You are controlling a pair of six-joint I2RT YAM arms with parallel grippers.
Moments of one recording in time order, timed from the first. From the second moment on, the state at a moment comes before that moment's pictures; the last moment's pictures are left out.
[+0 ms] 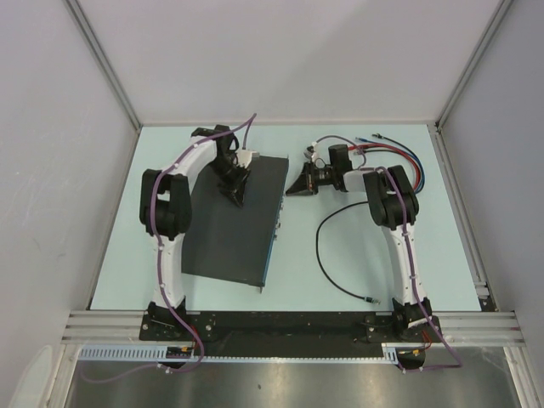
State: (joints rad) left arm -0.25 2.19 1.85 -1.18 0.45 0.30; right arm 0.29 2.46 1.58 0.25 -1.17 0.70
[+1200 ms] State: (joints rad) left arm -0.18 2.21 1.98 -1.09 0.45 0.30; right arm 0.39 2.34 1.88 -0.61 -0.79 -0.92
